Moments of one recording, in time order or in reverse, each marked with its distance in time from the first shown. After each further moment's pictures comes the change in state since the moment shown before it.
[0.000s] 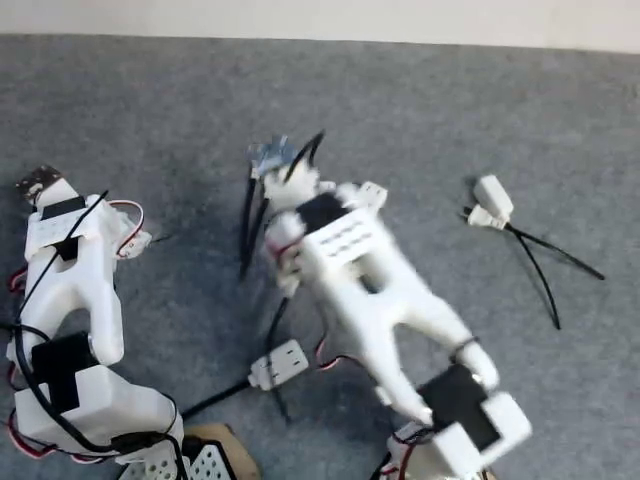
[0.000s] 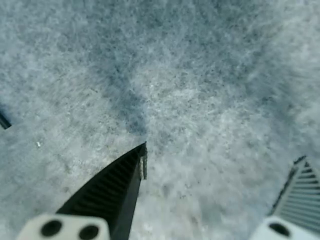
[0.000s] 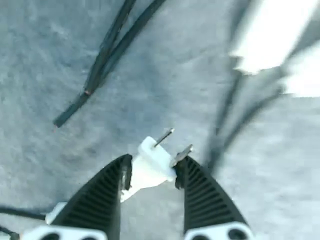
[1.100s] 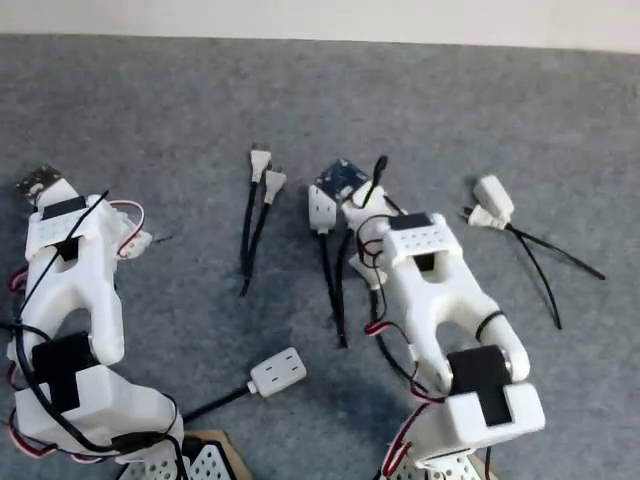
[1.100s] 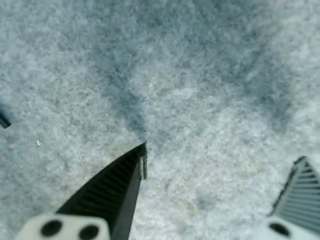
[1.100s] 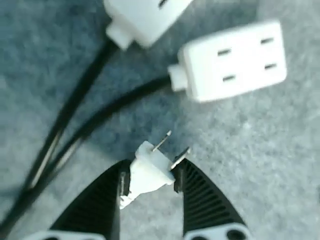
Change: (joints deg) left arm 0.7 0.0 0.5 0.0 0.0; right arm 18.2 7.6 28.6 -35.8 33.7
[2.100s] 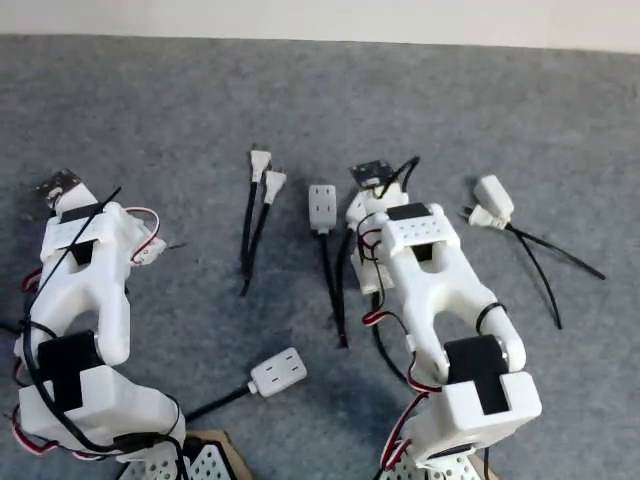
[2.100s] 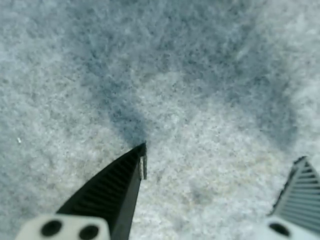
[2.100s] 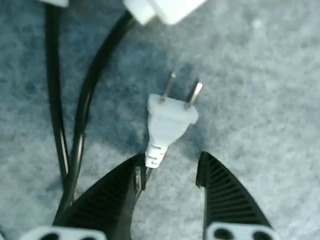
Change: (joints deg) left arm 2.2 0.0 3.4 -3.3 0.0; right arm 0.8 1.3 -4.6 15.8 -28.6
